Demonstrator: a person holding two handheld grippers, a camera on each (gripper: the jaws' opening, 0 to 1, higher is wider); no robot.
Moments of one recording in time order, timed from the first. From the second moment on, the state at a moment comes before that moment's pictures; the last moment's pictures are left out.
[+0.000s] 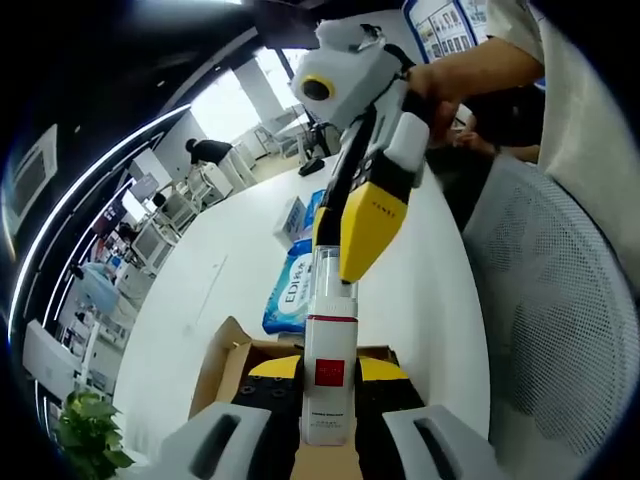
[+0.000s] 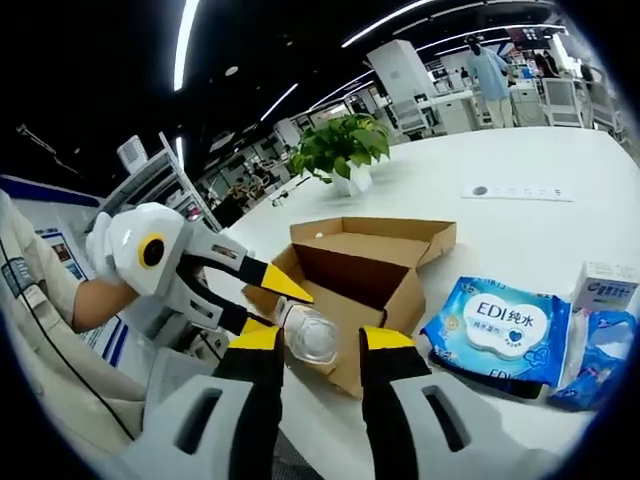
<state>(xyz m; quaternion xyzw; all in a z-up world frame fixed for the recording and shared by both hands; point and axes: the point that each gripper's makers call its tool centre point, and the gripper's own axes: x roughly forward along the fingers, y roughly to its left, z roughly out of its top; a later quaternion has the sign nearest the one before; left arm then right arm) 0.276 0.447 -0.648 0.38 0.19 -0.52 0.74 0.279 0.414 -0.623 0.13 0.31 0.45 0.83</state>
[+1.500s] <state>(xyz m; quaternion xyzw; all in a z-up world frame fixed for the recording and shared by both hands) 0.282 0.440 -0.626 0.28 0.16 -0.50 0.80 0.281 0.418 -0.612 0.09 0.35 0.49 0.79</state>
